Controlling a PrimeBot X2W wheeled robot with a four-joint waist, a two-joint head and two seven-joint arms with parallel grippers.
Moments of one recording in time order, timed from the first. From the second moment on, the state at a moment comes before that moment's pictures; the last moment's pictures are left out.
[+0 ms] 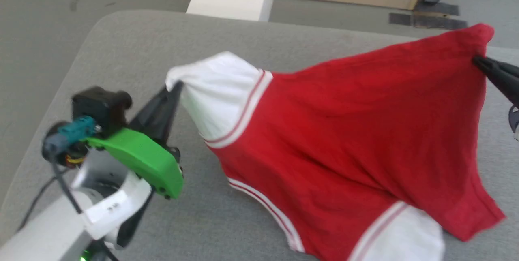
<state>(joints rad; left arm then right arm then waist) -0.41 0.71 -0.61 -0.46 -0.75 0.42 0.22 -0.39 -0.61 0.00 -0.20 0.78 0.13 0.78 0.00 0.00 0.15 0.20</state>
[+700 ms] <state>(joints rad) -0.77 0.70 -0.44 -0.39 -0.79 0.40 0.24 -0.52 -0.55 -0.10 -0.31 0.73 0.13 0.75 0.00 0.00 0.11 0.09</state>
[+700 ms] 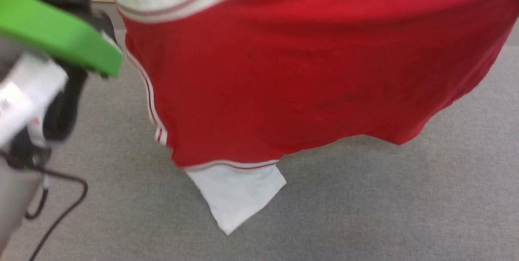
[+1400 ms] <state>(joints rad) -1.54 0.59 -0.43 0.33 -0.72 0.13 0.16 -1.38 -0.51 0.25 0.32 0.54 0.13 0.42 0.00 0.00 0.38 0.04</state>
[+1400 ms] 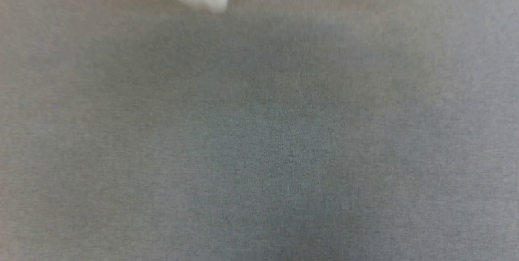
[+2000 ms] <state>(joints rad) -1.45 0.47 -0.50 0.49 -0.73 0.05 0.04 -1.34 -0.48 0.44 0.58 0.57 0.13 0.23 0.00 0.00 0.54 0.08</state>
